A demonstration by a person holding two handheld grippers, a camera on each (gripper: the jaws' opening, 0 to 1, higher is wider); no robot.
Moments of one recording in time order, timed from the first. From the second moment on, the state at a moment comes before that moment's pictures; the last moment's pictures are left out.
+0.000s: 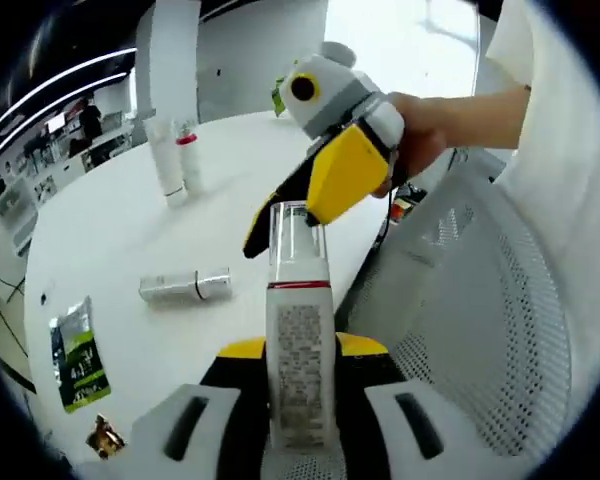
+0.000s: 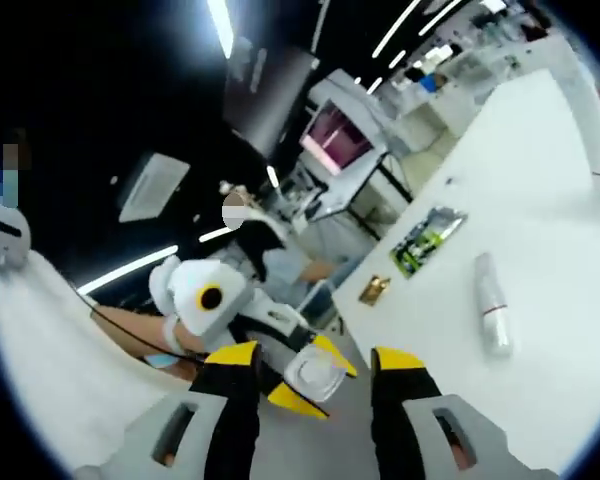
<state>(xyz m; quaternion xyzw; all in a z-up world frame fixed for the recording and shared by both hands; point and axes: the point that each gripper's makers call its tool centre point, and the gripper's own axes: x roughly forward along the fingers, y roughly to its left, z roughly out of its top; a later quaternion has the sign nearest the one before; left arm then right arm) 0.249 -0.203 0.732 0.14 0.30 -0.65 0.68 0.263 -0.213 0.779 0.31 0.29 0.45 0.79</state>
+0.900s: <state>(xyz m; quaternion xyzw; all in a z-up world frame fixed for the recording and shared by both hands) 0.258 -0.210 0.749 0.08 0.29 -0.63 0.71 0.275 -0.179 0.772 0.28 0.35 0.35 0.82</state>
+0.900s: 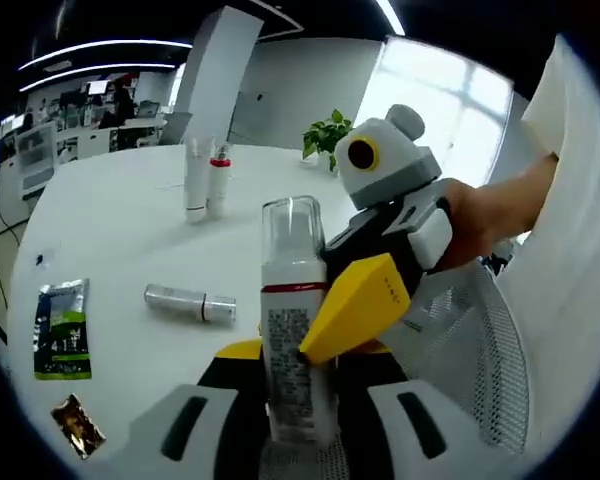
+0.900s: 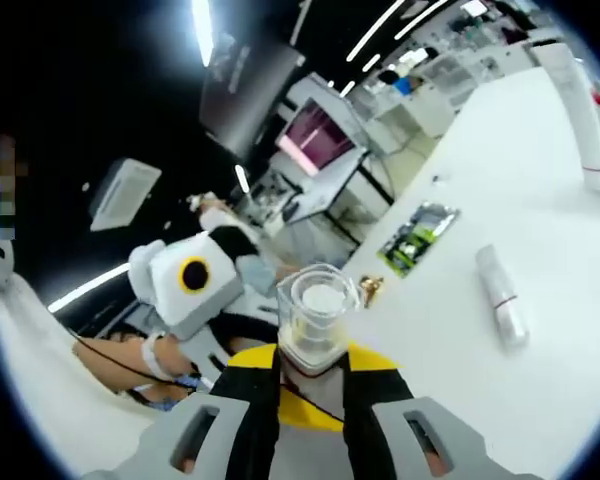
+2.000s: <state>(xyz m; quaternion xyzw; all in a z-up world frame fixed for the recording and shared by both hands) 0.284 -0.196 0.728 0.21 0.25 -0.59 0.74 0.303 -0.180 0.789 0.22 0.36 0.21 0.88</state>
